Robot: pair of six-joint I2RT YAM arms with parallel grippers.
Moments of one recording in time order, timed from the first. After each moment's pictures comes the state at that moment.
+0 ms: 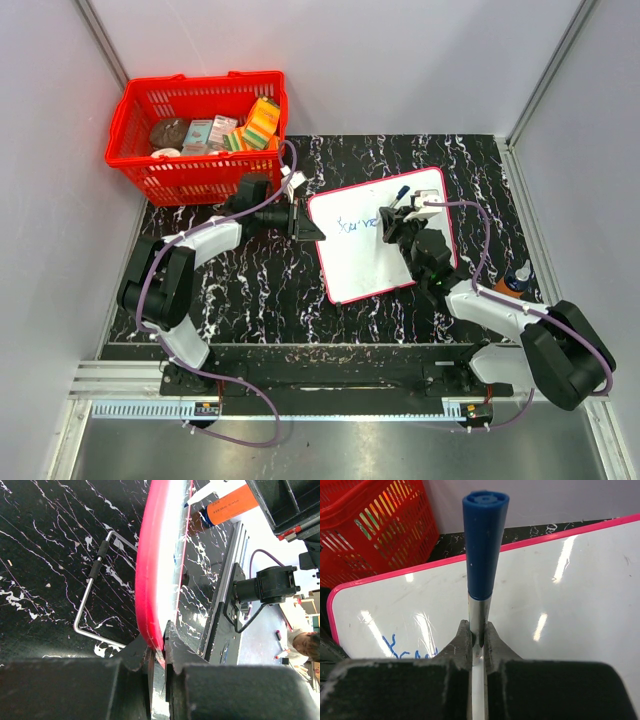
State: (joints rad) left arm -0.36 1.70 1.00 0.08 0.98 -0.31; right arm 0.61 1.24 0.49 0.76 0.36 0.26
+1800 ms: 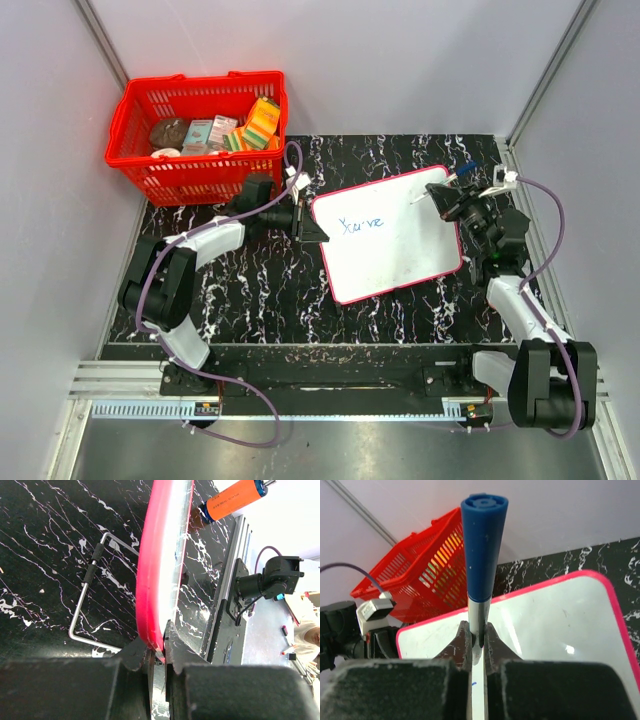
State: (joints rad) left arm -0.39 1.70 1.01 0.07 0.96 -0.28; right arm -0.05 1.11 0.55 0.76 -0.49 0.67
